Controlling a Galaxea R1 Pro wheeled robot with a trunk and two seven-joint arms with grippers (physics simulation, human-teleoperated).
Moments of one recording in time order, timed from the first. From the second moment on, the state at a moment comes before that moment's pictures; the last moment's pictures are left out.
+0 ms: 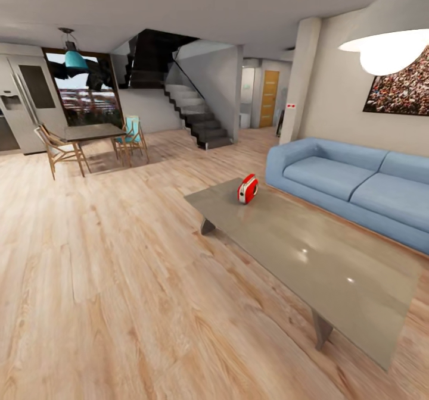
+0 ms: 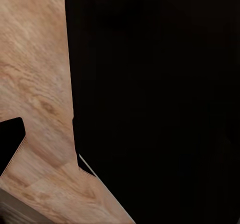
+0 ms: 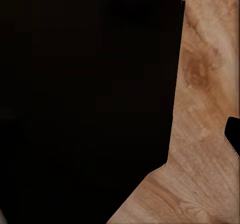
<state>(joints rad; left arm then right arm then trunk) 0.00 0.00 0.01 -0.03 0.01 -0.03 0.00 0.00 0.00 0.00 0.00 0.00 -0.06 0.00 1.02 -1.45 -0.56</state>
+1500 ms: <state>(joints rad) 0.00 0.00 0.01 -0.03 0.01 -0.03 -0.01 0.00 0.00 0.00 0.00 0.00 -0.06 0.00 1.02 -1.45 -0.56</state>
